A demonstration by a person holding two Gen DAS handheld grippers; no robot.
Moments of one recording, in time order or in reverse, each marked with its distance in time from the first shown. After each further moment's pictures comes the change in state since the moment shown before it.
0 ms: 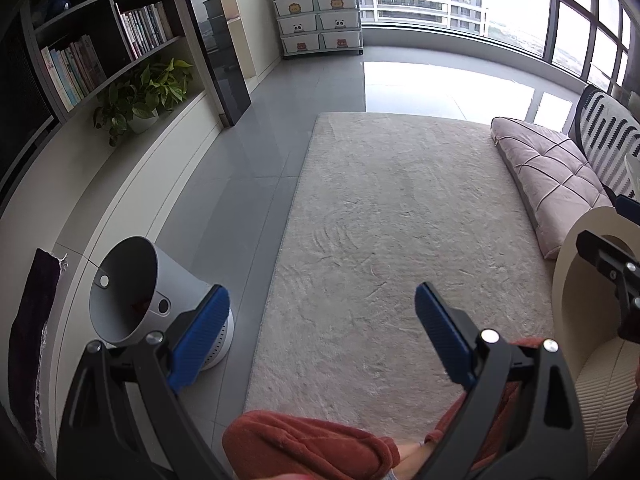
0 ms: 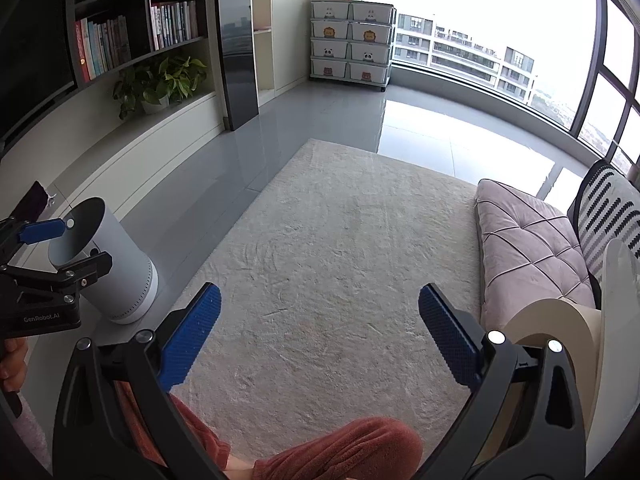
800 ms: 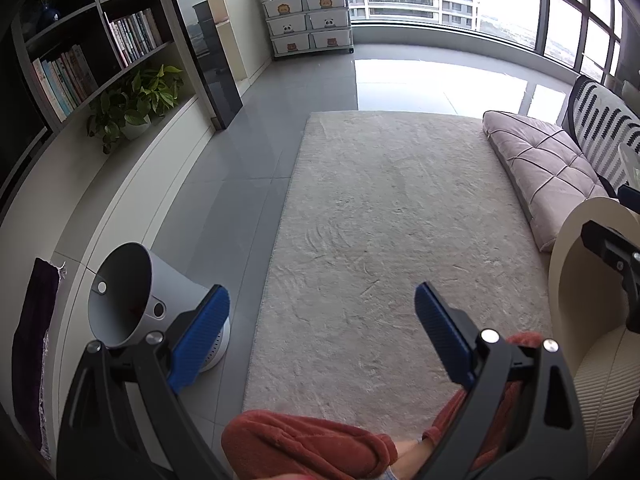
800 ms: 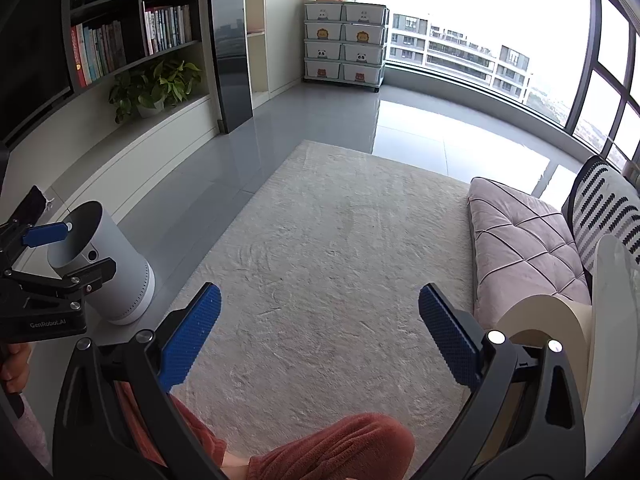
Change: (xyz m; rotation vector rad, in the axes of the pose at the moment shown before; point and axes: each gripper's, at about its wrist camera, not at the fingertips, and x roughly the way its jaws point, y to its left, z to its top) left arm -0.004 -0.014 0.001 0.038 0.003 -0.013; right arm -0.012 -0.011 0.001 0.012 -0.003 -0.014
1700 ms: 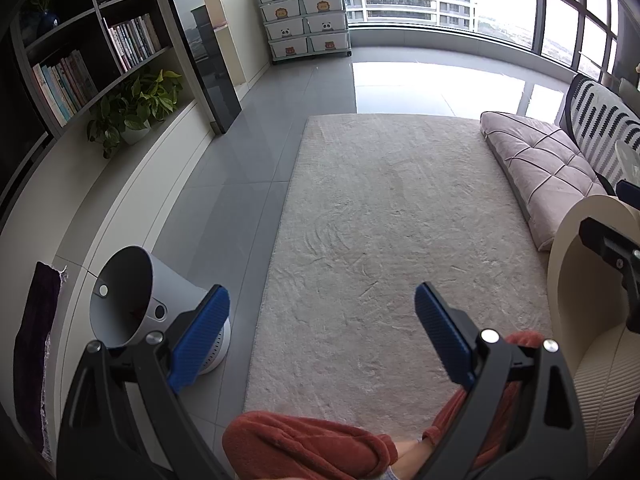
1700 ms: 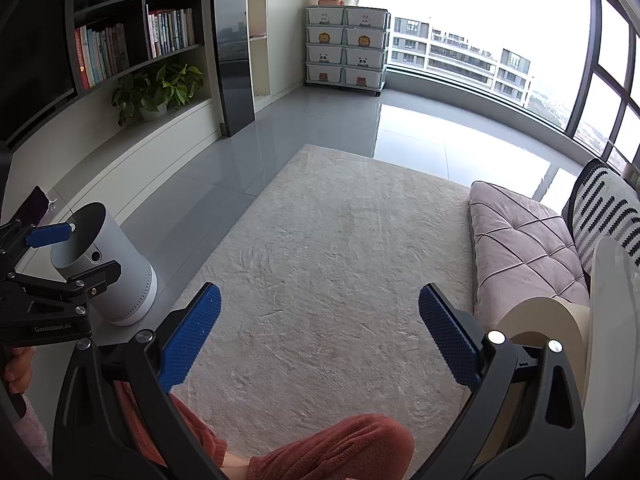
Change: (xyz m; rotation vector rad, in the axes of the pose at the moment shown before) left arm -0.005 -0.004 0.000 0.010 -0.010 0.004; right arm -0.007 -0.001 -0.002 -0.005 -0.013 0.006
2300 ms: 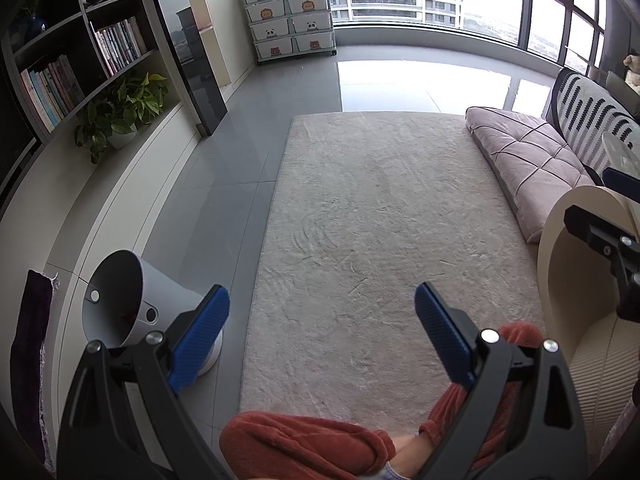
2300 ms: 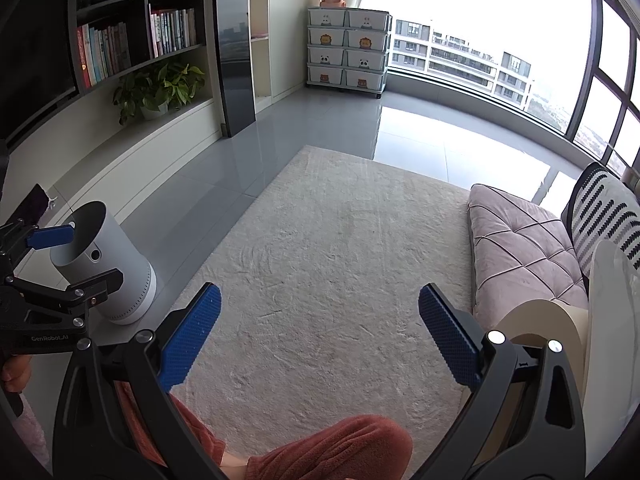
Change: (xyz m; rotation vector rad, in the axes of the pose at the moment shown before) left arm -0.003 -0.005 -0.003 0.036 -0.003 -0.042; right arm -0.002 0.005 -0.001 -0.007 -0.008 -0.007
